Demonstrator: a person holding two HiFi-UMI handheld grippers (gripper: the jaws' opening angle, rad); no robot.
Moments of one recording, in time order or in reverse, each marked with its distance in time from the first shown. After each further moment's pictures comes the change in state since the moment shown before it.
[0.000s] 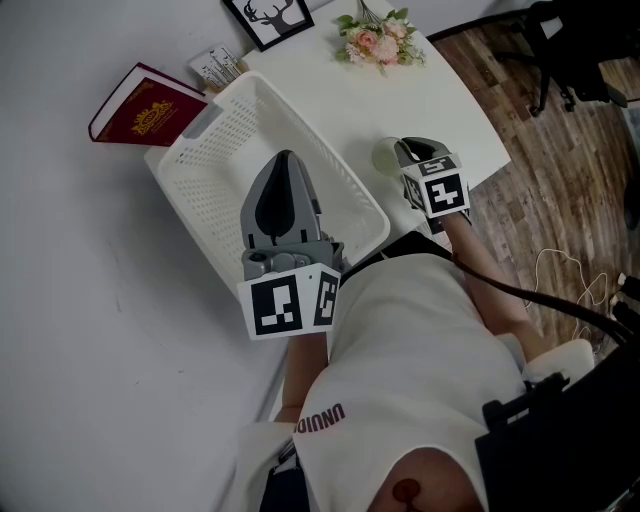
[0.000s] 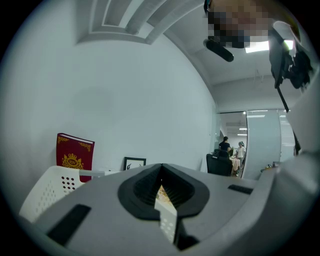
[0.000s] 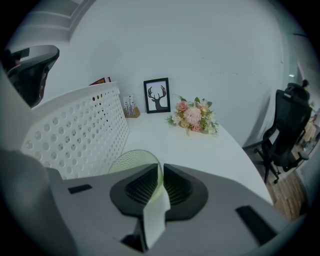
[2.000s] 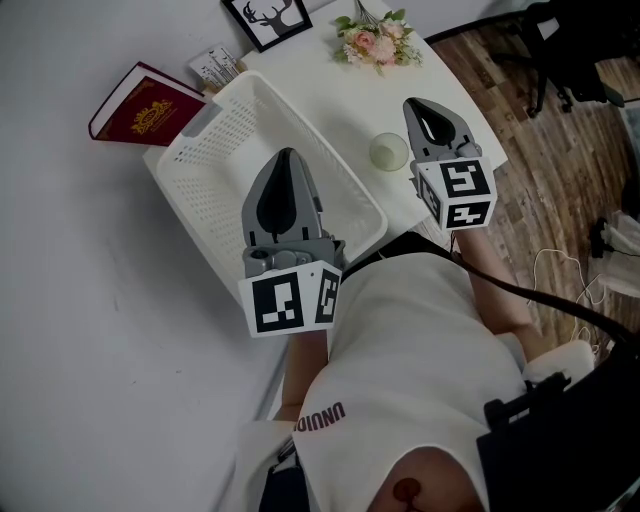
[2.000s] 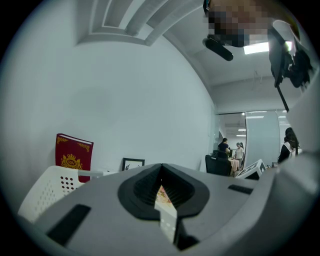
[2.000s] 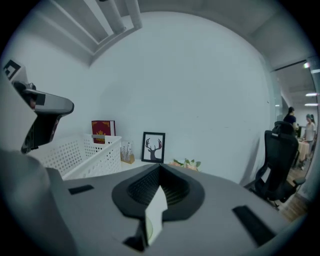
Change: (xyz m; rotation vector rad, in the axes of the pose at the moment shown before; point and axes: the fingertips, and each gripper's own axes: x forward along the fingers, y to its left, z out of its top) left arm -0.003 -0.006 0.001 0.001 -0.014 -0.011; right arm -0.090 -0.003 0.118 -0.103 -0.485 -0.119
